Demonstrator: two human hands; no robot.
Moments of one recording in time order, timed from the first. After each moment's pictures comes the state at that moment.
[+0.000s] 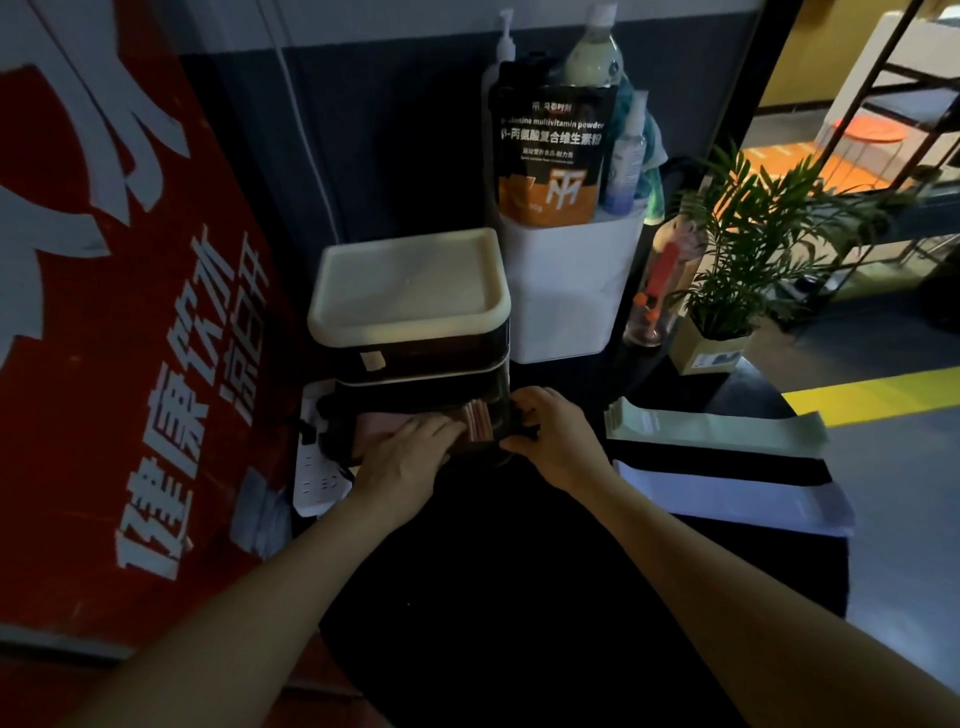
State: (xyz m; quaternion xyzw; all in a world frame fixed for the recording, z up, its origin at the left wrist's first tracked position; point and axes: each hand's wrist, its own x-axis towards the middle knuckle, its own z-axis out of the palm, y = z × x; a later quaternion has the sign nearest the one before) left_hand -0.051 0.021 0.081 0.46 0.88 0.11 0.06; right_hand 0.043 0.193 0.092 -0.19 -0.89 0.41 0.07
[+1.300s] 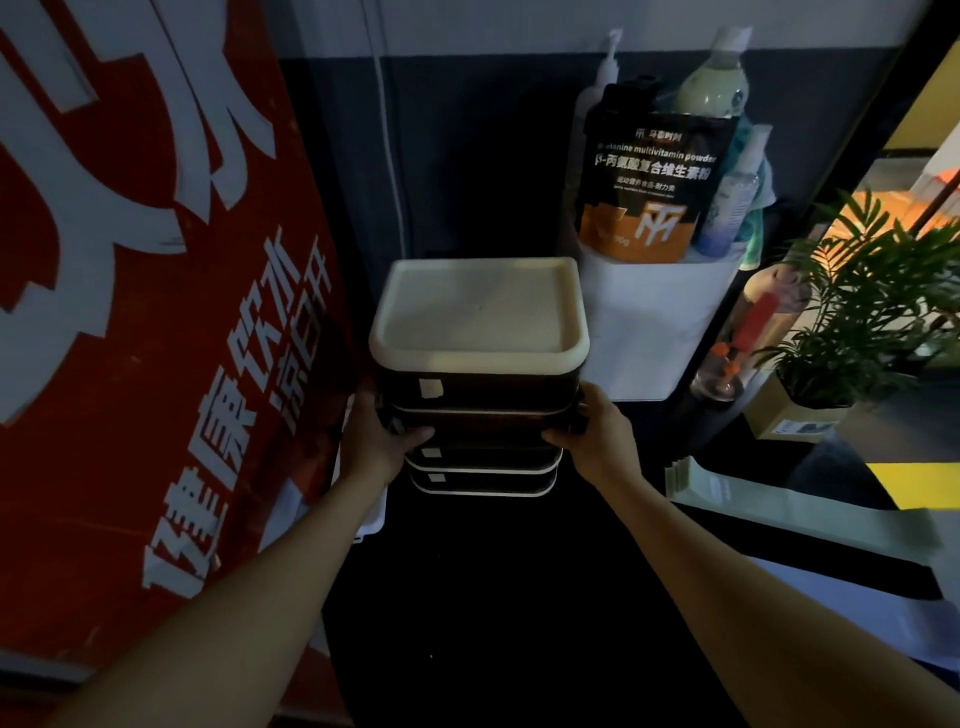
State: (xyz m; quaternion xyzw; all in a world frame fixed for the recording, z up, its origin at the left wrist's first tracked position) left_hand -0.141 -0.005 0.059 0.07 0.84 0.53 0.03; right_hand -0.024 0.207 0.087 -0.27 -0.84 0.46 0.11
